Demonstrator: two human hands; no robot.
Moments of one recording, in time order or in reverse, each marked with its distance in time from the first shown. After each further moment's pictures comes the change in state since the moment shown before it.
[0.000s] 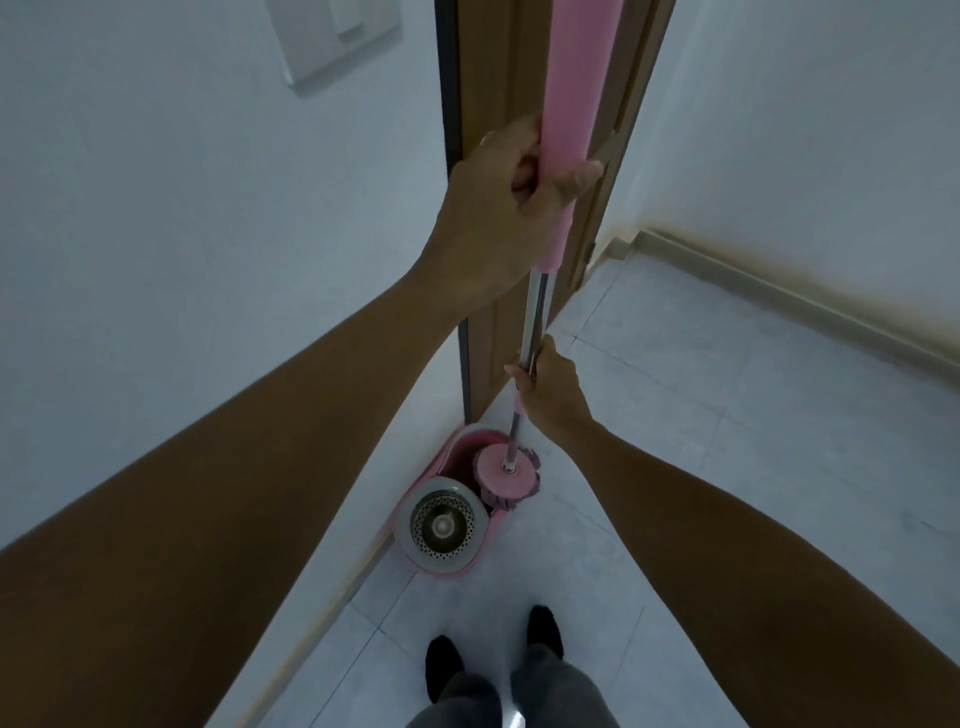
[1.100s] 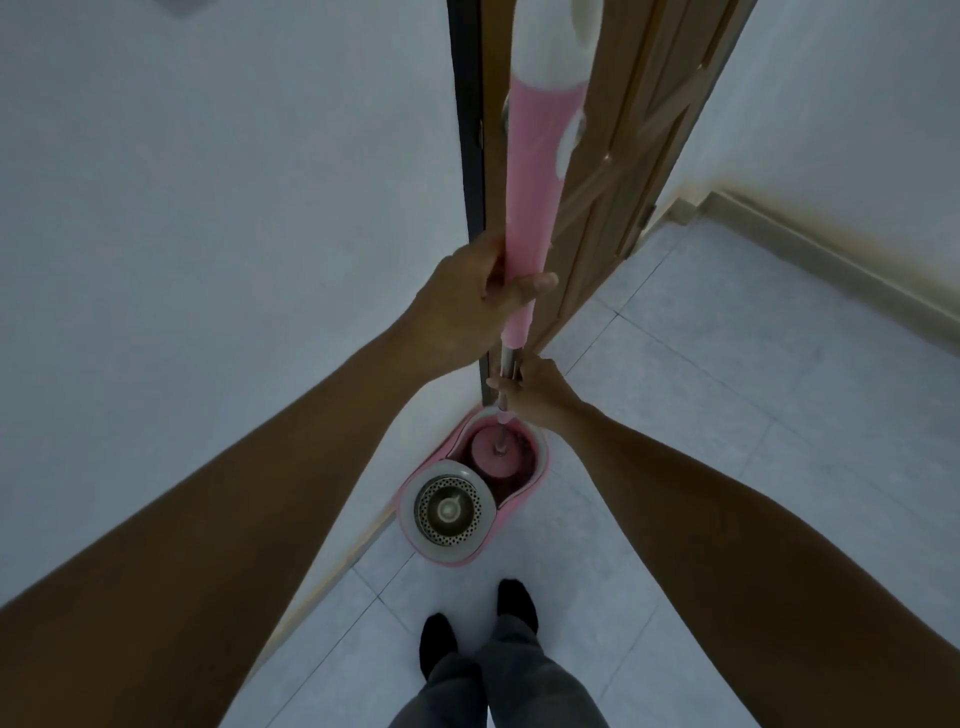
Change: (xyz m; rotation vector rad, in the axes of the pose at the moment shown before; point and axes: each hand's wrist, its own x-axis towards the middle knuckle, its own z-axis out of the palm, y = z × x) left_hand 0.020 -0.134 0.036 0.021 -0.252 -0.391; right_hand 0.088 0.041 0.050 0.038 -0.503 0.181
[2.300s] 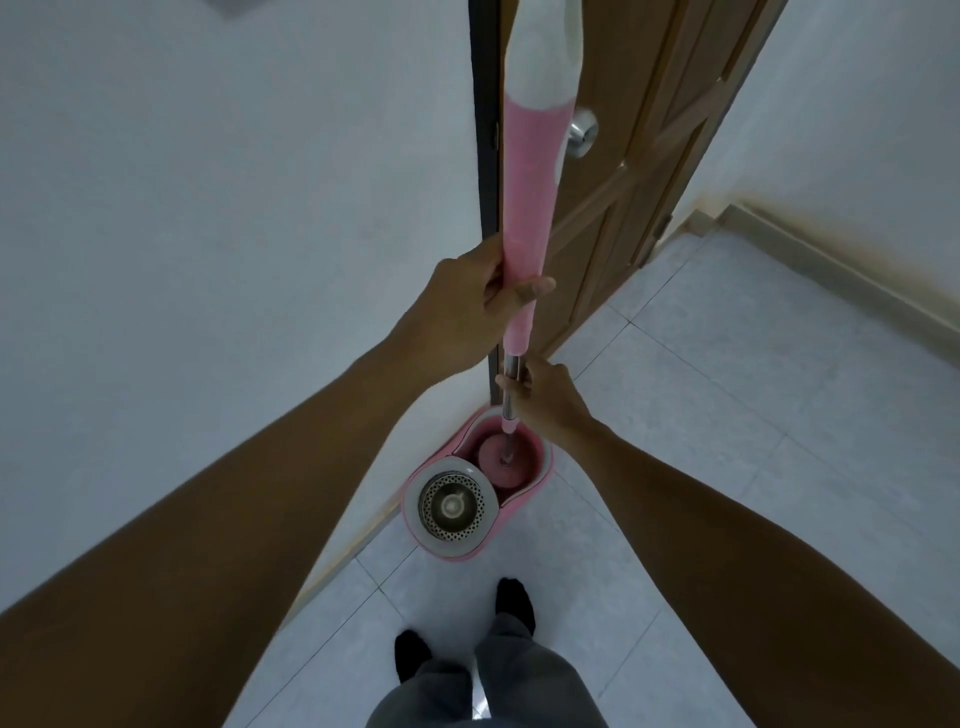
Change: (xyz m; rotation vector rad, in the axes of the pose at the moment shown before) left_hand -0.021 0.001 0.003 0.154 0.114 0.026; right_hand -0.031 0.002 0.003 -0.027 0.105 -0.138
